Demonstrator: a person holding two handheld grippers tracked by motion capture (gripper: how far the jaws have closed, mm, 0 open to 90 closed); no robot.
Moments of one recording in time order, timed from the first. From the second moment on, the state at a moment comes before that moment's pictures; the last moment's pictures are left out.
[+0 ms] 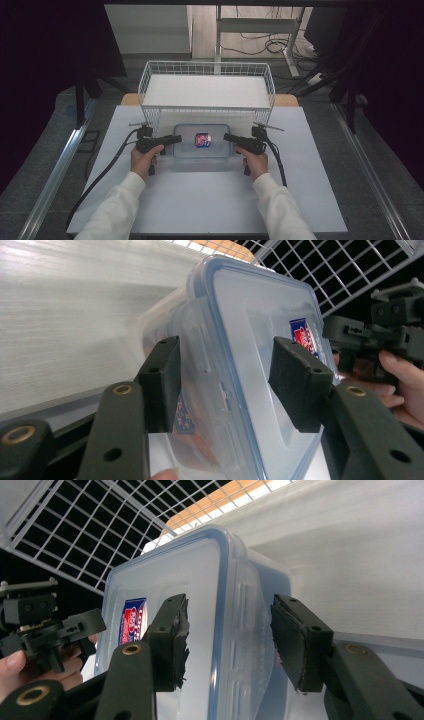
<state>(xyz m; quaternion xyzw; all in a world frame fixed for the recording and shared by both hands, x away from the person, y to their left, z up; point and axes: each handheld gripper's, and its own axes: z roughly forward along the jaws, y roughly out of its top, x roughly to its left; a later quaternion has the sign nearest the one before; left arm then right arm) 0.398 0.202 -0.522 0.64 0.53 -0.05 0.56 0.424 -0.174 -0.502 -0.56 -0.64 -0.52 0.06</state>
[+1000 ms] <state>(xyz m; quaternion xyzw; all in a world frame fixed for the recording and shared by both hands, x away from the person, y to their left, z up) 0.312 0.194 -0.486 0.72 0.46 0.02 0.51 0.339 -0.200 -0.469 -0.47 -0.74 -0.48 0.00</state>
